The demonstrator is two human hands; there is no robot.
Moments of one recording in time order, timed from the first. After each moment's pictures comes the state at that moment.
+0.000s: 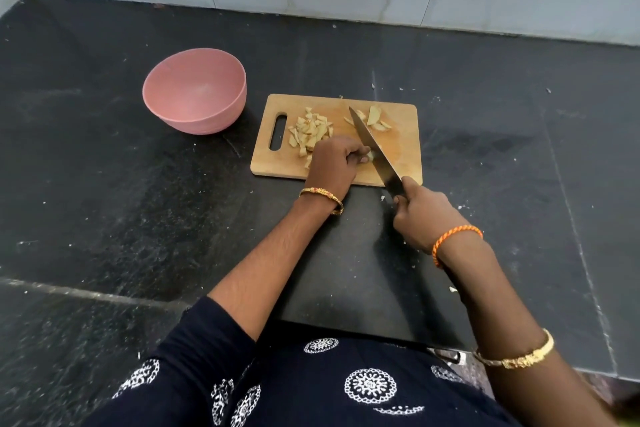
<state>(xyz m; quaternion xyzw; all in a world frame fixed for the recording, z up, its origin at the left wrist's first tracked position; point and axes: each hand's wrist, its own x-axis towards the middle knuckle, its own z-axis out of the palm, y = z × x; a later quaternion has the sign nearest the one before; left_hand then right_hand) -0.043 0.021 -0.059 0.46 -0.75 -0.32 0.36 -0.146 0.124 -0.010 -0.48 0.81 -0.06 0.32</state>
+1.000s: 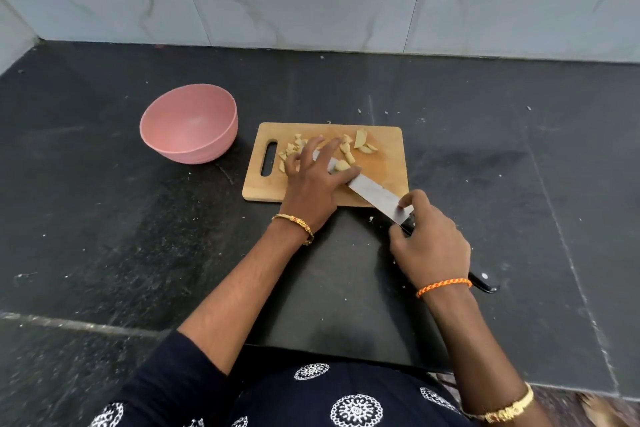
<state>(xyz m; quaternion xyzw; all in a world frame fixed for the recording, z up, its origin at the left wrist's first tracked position) -0.023 0.020 -0.060 0.41 -0.89 -0.03 0.20 -0.147 0.152 -0.021 -0.48 0.85 -0.20 0.11</state>
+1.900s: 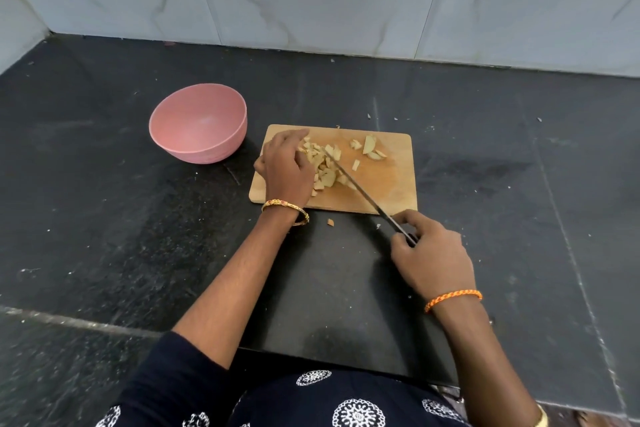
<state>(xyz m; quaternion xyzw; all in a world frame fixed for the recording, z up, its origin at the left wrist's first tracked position) -0.009 -0.007 -0.045 0.60 -0.67 -0.19 0.40 -0.141 0.149 -0.013 -0.44 0.84 -0.22 0.22</state>
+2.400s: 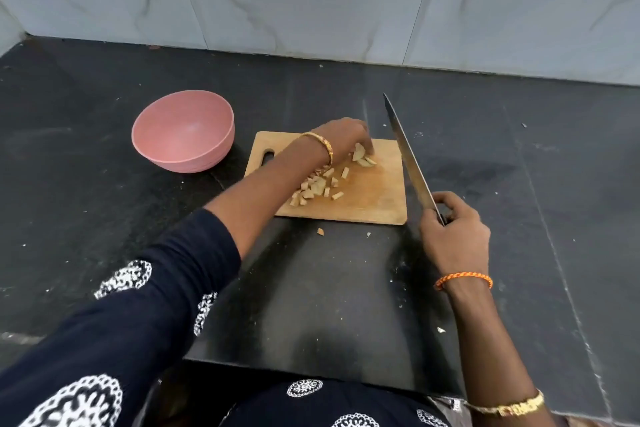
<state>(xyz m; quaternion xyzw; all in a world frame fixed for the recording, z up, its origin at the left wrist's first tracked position) -0.086 -0.076 -0.012 0.30 -0.95 -0.11 -0.04 -0.176 0.131 -0.011 -0.30 0.86 -0.38 0.18</state>
